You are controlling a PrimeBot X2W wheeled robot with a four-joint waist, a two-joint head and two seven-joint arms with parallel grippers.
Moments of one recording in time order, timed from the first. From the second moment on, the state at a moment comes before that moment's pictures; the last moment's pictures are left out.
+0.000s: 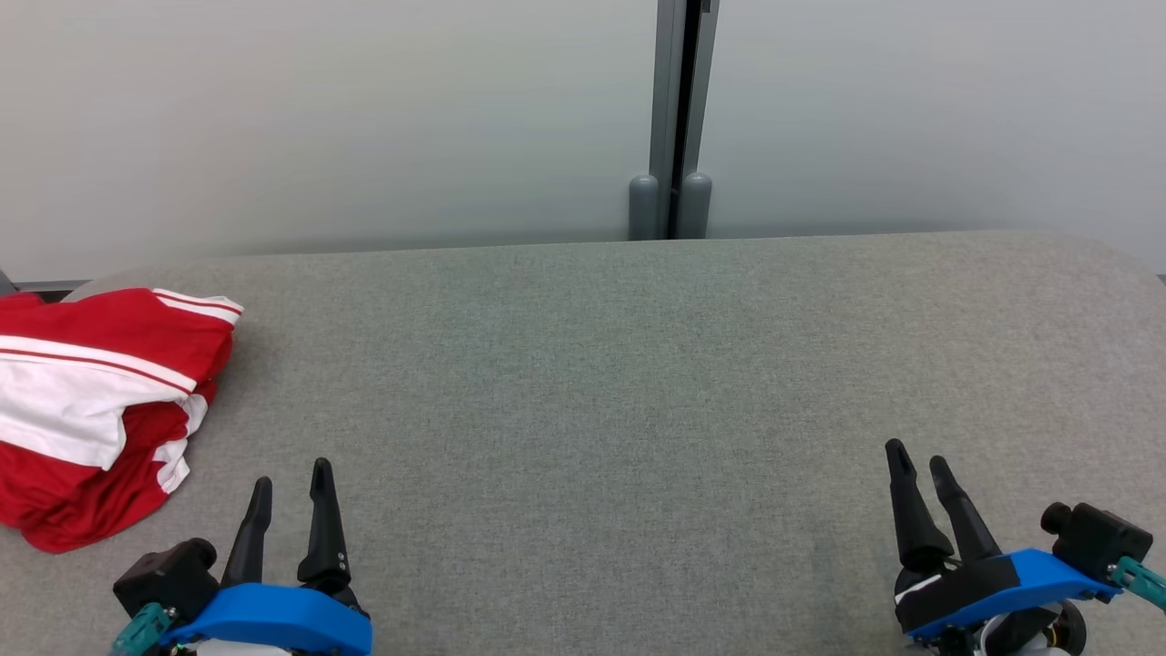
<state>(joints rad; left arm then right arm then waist) -0.01 0.11 -0.09 0.23 -0.56 -0.02 -0.14 -0.08 -0.04 -0.01 0.29 0.64 0.13 -0.09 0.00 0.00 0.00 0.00</state>
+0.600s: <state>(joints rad) -0.01 0.12 -0.13 0.26 -0.40 0.00 -0.18 -0.08 -0.04 0.01 0.29 0.48 0.13 -0.12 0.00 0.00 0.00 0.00</state>
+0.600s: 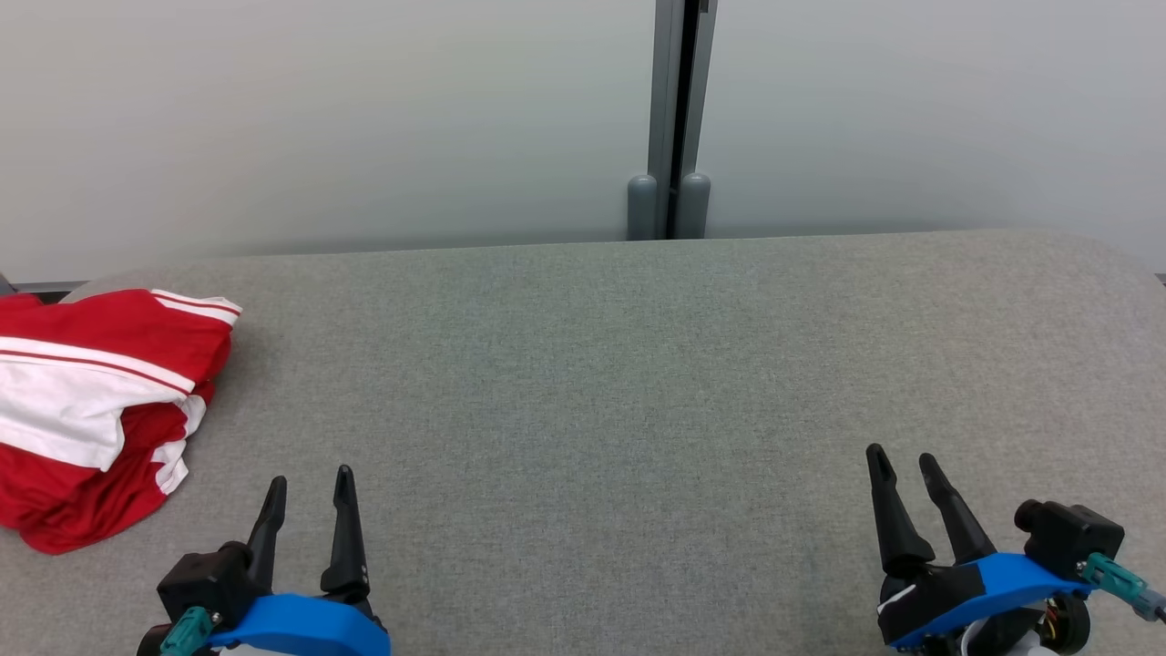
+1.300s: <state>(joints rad) 0.00 0.14 -0.16 0.28 -0.26 0.03 -0.21 -0.08 -0.05 0.02 0.30 0.30 0.13 -0.13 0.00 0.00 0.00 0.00</state>
